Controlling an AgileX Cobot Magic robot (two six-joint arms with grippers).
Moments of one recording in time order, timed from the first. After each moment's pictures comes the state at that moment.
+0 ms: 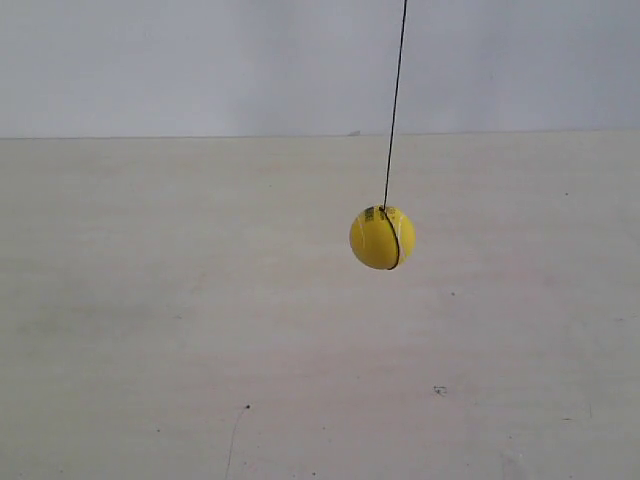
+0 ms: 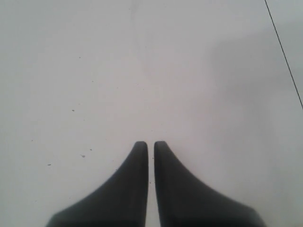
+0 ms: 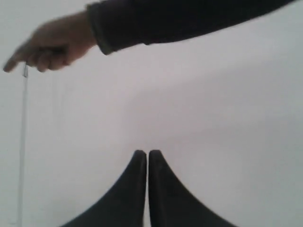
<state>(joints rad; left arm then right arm) -0.10 0.00 -0.37 1.46 -0.17 -1.30 -0.10 0.00 -0.38 -0.61 -0.19 0.90</state>
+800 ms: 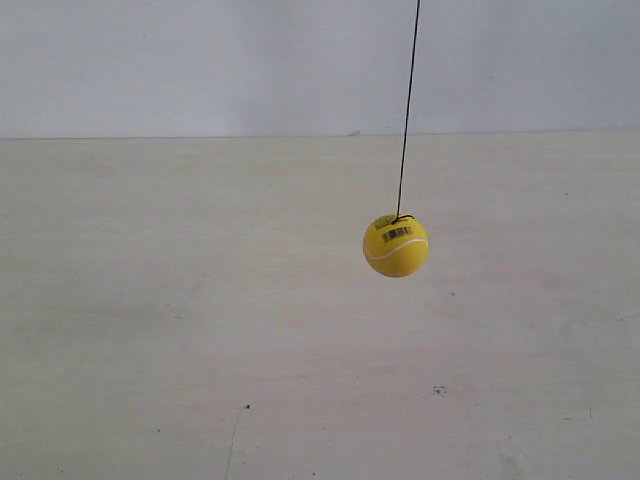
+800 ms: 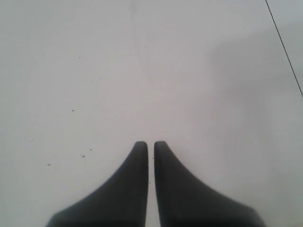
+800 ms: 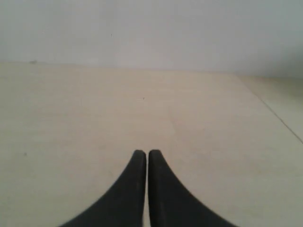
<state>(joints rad) -0.10 0.00 -0.37 1.46 -0.17 -1.30 -0.10 0.00 -0.01 0.09 0.29 -0.17</state>
